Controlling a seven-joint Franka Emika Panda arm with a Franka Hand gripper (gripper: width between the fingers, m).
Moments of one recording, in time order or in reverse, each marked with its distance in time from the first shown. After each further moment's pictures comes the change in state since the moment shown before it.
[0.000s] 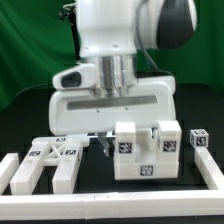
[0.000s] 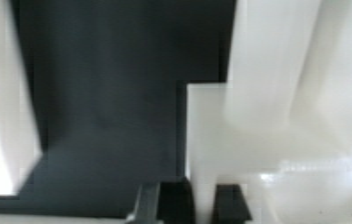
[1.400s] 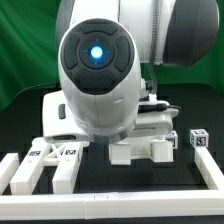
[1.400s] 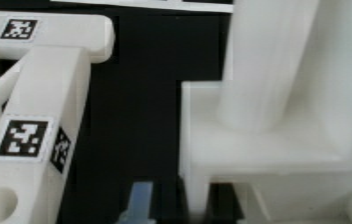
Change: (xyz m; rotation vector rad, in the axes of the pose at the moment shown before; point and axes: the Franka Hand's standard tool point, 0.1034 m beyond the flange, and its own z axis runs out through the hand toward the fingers) arm -0.024 0.004 0.004 0.016 -0.935 0.027
